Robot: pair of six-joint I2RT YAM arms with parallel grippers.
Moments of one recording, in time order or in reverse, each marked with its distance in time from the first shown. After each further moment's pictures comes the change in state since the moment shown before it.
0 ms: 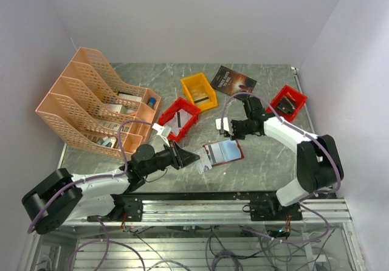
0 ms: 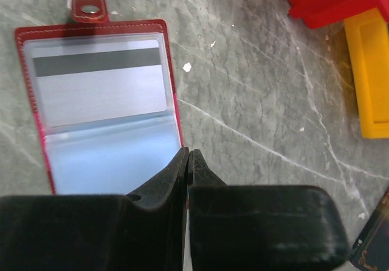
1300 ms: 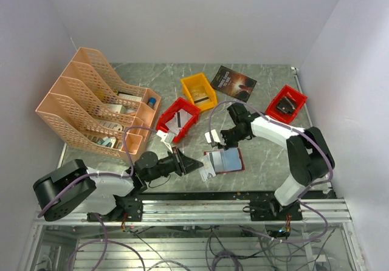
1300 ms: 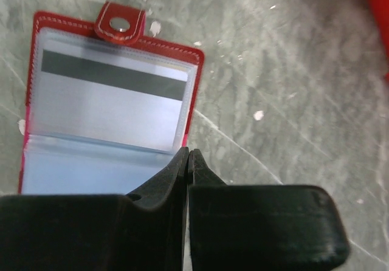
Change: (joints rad) left arm -0.093 0.150 -0.050 0.212 -0.060 -0.071; right arm 0.148 0.160 0.055 -0.126 0.069 -0.127
